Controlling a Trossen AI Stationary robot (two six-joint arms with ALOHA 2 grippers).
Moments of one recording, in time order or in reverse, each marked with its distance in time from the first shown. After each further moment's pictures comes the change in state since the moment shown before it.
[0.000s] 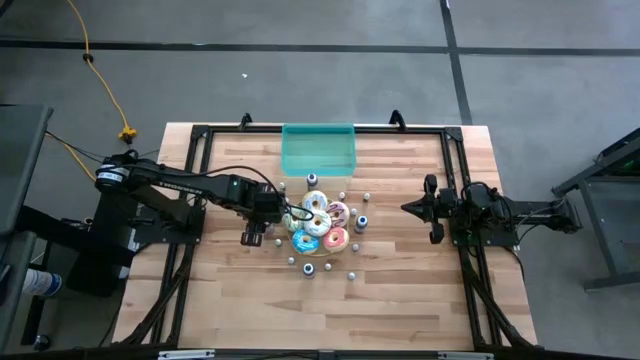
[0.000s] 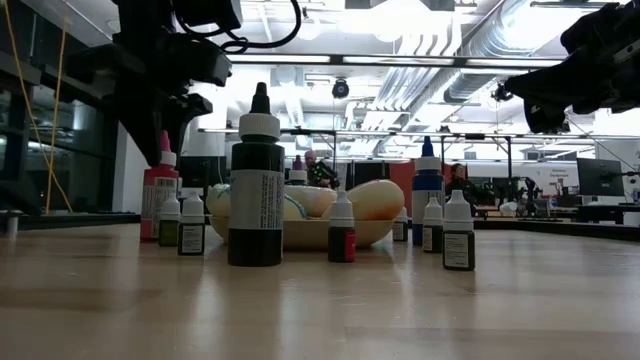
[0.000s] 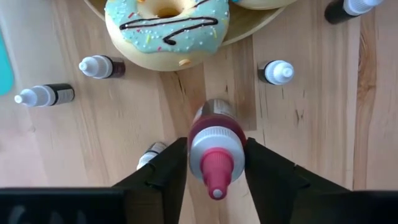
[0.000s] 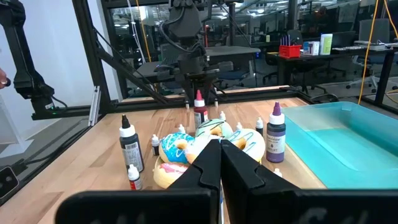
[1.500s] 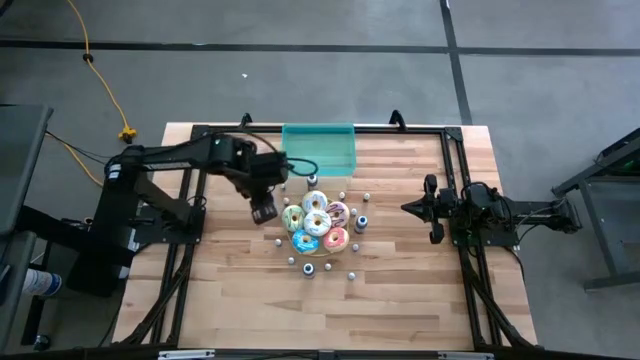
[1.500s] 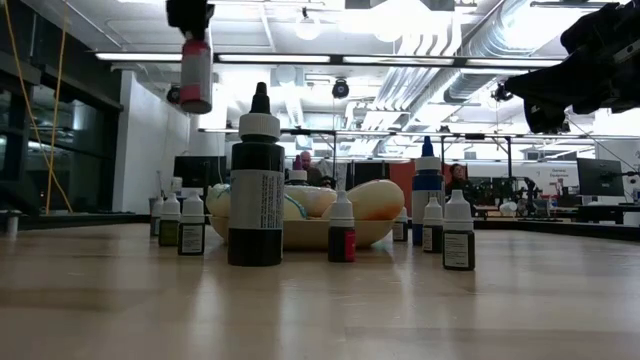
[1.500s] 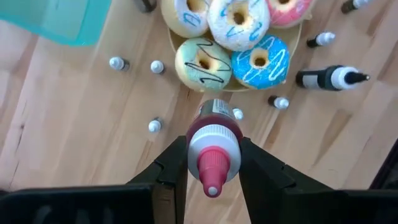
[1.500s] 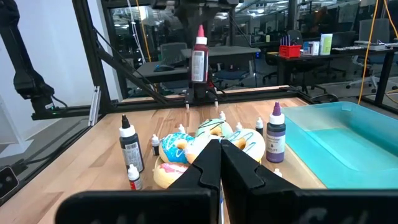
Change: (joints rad) left arm 0.090 0.102 0.689 -0.551 0.045 -0.463; right arm 0.000 0.000 0.000 0.000 0.000 0.000
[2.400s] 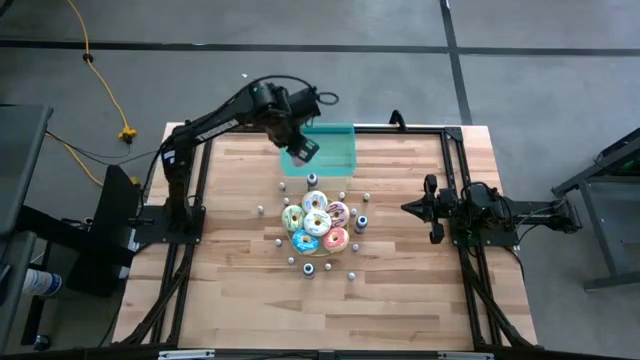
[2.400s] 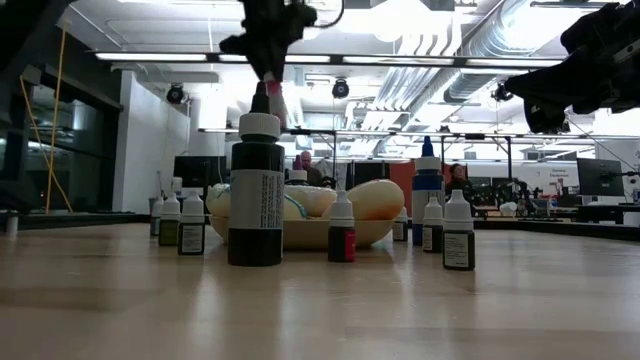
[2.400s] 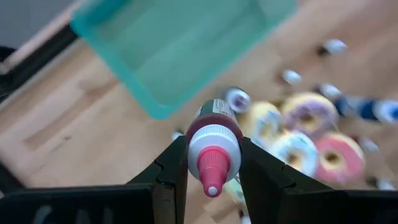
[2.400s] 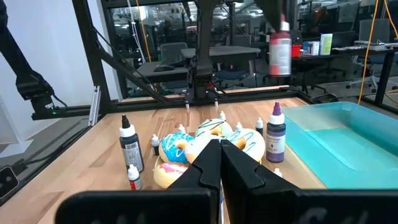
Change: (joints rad) left arm 0.352 0.396 0.510 -0.098 -0.085 -0.155; right arm 0.000 0.000 0.000 0.000 0.000 0.000
